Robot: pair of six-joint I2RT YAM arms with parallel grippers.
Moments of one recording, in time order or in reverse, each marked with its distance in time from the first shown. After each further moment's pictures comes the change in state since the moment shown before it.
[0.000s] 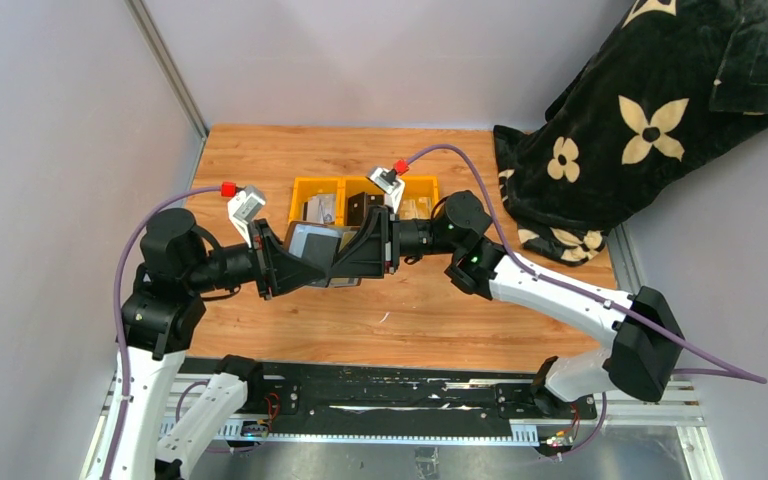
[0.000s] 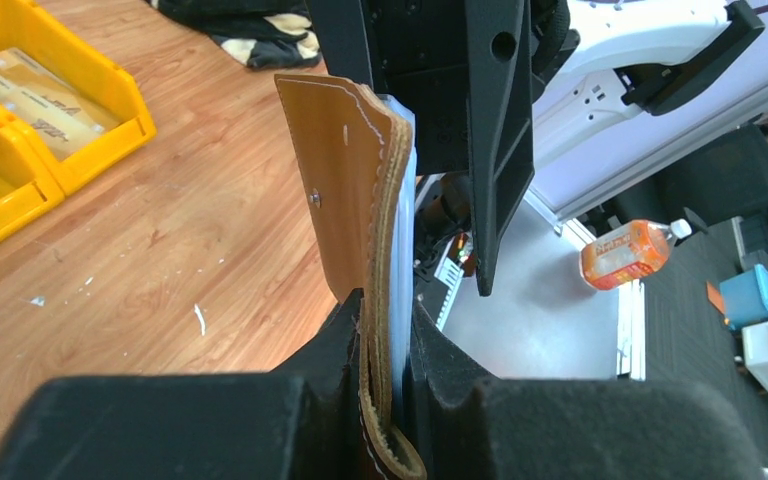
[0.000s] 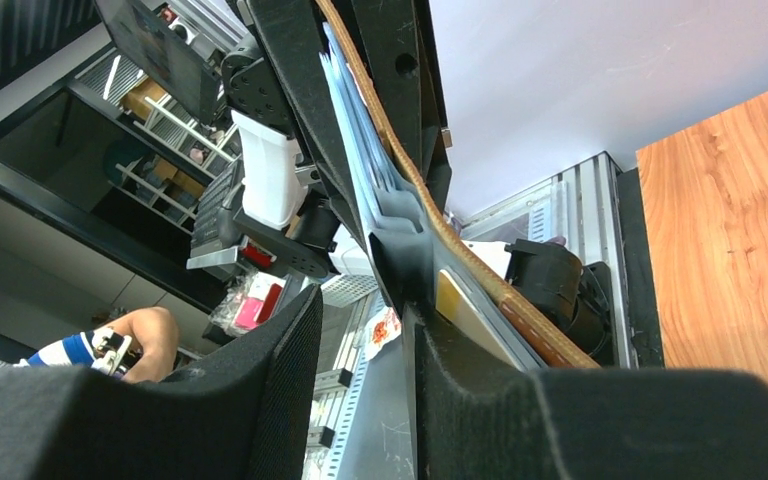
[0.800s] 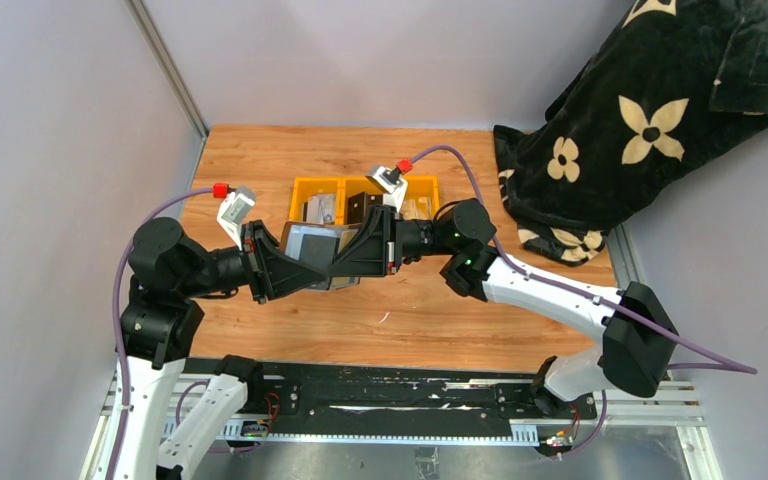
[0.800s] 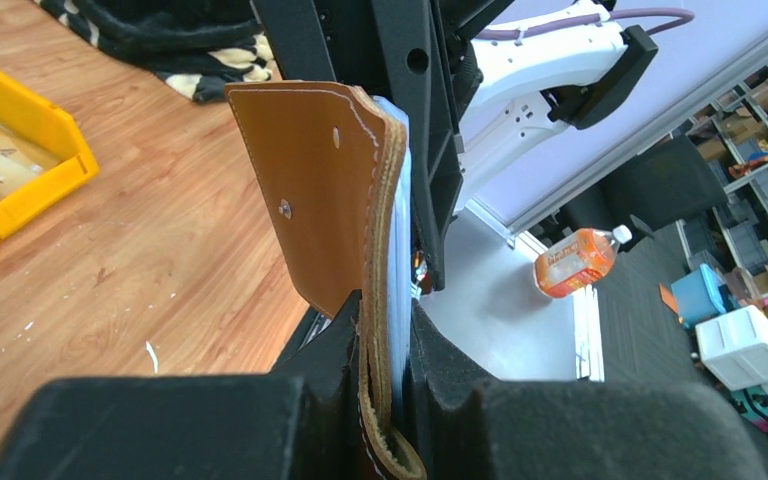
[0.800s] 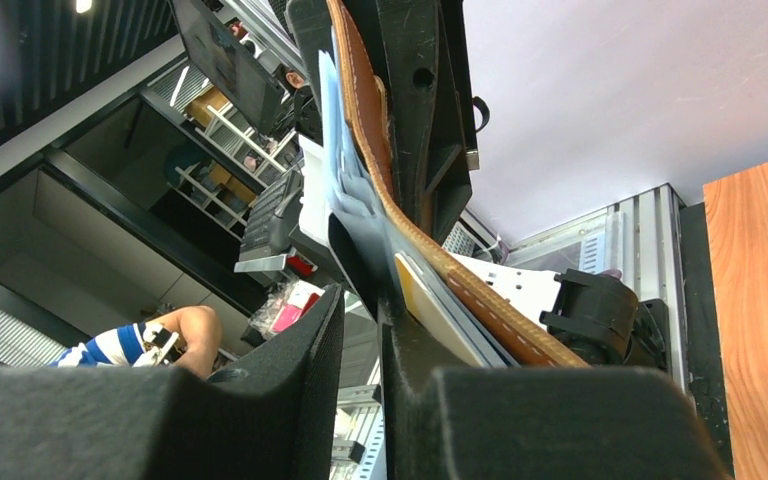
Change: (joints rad) left arm 0.008 -0.047 -0.039 0.164 0.082 -0.171; right arm 0.006 0.037 -0.030 0.243 -0.017 0.152
